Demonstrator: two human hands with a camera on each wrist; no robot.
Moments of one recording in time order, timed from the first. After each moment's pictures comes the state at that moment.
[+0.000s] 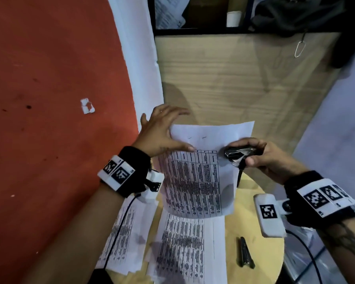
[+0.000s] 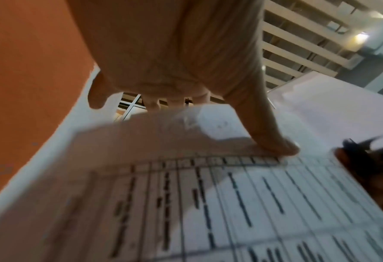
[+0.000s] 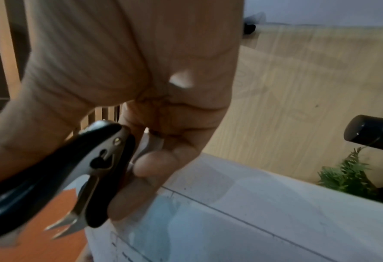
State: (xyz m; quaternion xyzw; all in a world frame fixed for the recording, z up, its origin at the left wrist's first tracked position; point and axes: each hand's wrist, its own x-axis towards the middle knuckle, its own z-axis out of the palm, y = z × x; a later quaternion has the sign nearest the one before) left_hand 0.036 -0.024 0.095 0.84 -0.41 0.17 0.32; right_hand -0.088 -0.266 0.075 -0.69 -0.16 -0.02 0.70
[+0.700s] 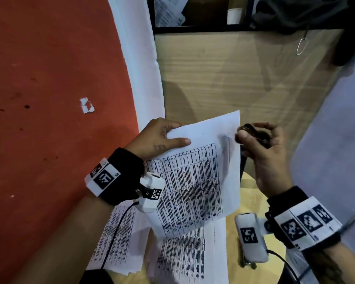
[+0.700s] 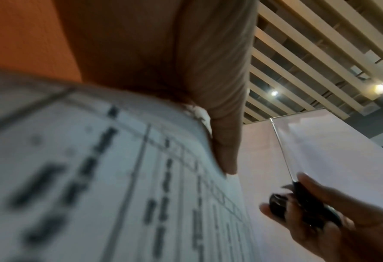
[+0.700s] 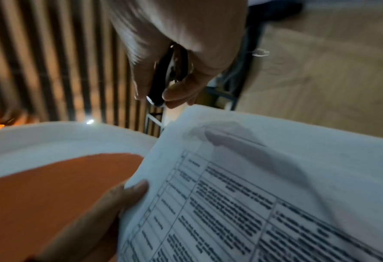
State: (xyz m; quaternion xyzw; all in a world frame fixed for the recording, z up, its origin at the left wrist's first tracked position) left_hand 0.021 -0.019 0.100 0.77 -0.42 0.00 0.48; right_hand -0.090 -0.217 0.072 -0.57 0.00 -0.37 0.73
